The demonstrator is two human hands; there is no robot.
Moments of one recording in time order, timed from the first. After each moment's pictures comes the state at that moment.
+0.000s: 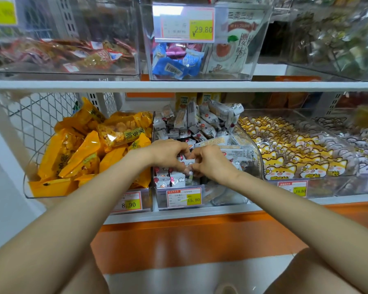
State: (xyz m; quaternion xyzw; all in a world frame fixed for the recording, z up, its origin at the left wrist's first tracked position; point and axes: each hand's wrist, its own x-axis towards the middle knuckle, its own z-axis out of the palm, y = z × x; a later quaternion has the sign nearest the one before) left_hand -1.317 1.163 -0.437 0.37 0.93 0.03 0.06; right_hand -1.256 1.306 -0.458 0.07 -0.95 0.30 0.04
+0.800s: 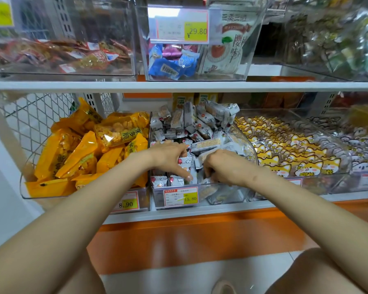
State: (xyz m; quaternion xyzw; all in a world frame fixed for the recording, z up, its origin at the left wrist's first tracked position) left_hand -1.302 1.170 -0.434 0.35 0.93 0.02 0.09; right_hand -1.230 1.338 -0.436 0.16 -0.99 -0.02 -0.03
